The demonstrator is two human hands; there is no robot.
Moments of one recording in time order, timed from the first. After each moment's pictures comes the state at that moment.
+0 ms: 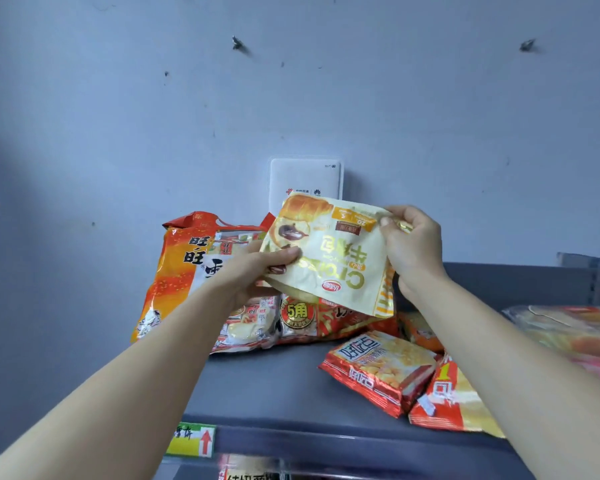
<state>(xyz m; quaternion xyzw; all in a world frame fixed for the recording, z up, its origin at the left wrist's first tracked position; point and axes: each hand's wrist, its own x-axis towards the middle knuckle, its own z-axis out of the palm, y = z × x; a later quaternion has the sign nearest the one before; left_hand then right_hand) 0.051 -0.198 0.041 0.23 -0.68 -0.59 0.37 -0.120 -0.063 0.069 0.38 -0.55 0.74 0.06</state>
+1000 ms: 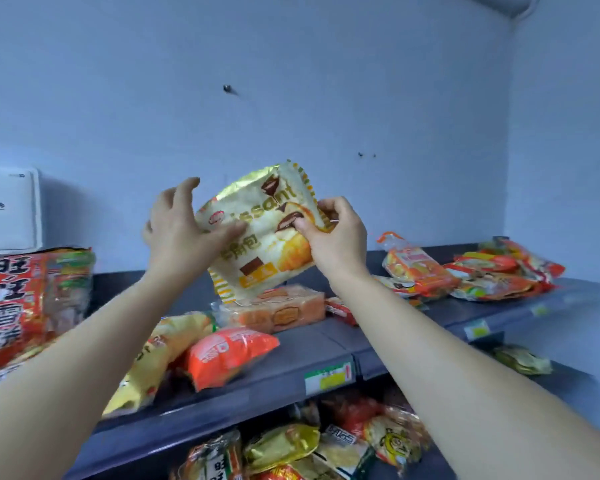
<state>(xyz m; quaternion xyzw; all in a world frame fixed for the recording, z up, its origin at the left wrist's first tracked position) -0.204 0.111 0.089 0.14 -0.78 -0.23 0.56 -0.303 0.279 0.084 0.32 -0.65 0.63 0.28</state>
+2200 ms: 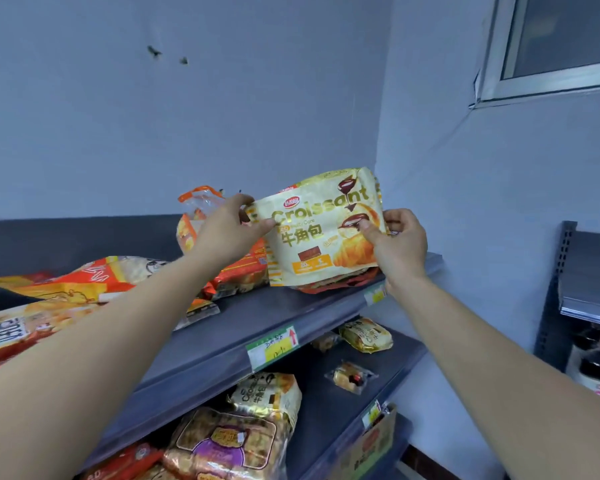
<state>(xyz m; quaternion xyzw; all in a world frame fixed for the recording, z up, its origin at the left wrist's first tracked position) -0.692 0.400 0.033 -0.01 -0.85 -0.40 0.34 -0.737 0.625 0.016 0.10 -0.67 0.66 0.34</state>
